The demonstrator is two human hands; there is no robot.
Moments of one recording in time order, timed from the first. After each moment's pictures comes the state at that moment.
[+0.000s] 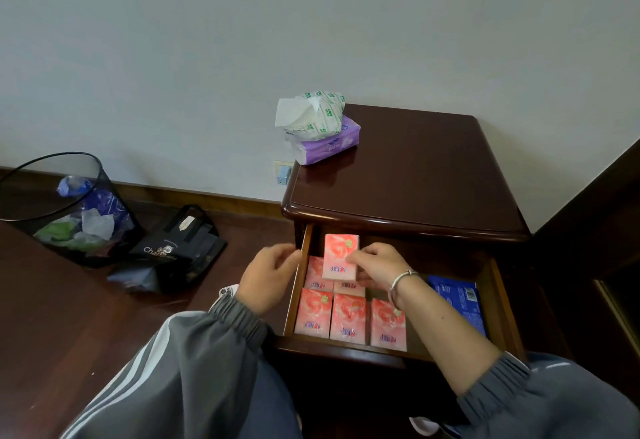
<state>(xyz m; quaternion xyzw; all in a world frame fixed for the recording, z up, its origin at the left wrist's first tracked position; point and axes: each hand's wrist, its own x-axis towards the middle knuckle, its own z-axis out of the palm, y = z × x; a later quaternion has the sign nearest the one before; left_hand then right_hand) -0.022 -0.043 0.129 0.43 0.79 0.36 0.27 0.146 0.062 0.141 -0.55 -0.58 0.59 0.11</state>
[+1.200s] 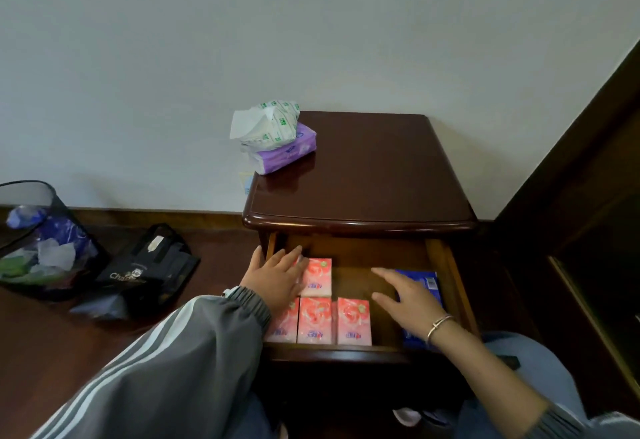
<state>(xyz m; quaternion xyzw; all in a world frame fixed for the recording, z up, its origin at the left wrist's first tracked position) 0.010 -0.001 0.108 0.69 0.70 -0.15 0.10 0.261 0.056 0.117 -0.50 -0.80 0.32 0.04</state>
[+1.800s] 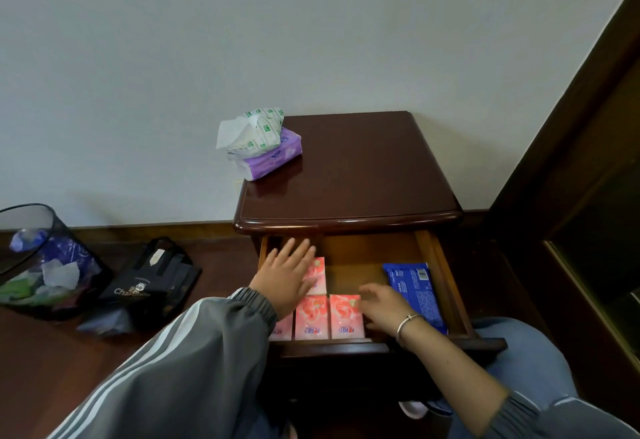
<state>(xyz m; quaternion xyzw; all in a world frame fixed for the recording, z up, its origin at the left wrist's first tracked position) 0.031 0.006 0.111 0.73 0.67 -0.09 0.08 0.239 0.038 0.094 -0.60 -0.58 0.54 0.09</state>
